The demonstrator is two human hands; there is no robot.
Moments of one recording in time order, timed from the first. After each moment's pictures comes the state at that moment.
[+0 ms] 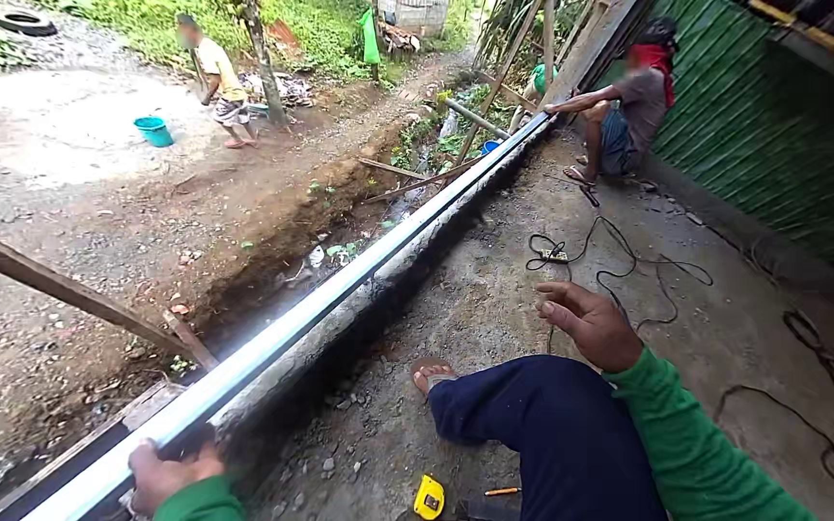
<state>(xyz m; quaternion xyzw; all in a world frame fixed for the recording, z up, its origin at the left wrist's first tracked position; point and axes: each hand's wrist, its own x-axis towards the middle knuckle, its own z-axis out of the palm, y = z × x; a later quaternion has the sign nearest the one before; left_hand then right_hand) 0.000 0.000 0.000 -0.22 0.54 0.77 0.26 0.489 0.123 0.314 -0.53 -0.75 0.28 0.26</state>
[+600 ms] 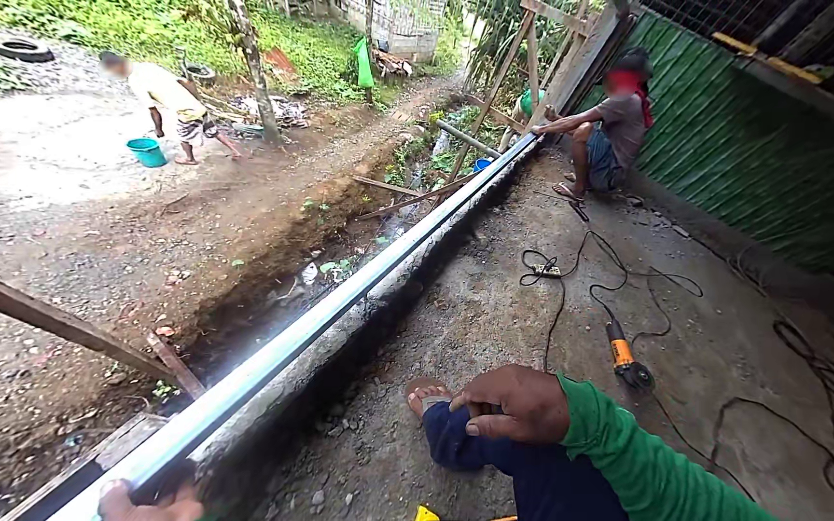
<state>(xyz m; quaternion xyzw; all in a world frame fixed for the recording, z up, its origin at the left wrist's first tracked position) -0.007 -0.001 -0.022 -0.21 0.53 0.78 0.25 0.423 0.111 0.297 -0.31 -0.86 0.40 -0.10</state>
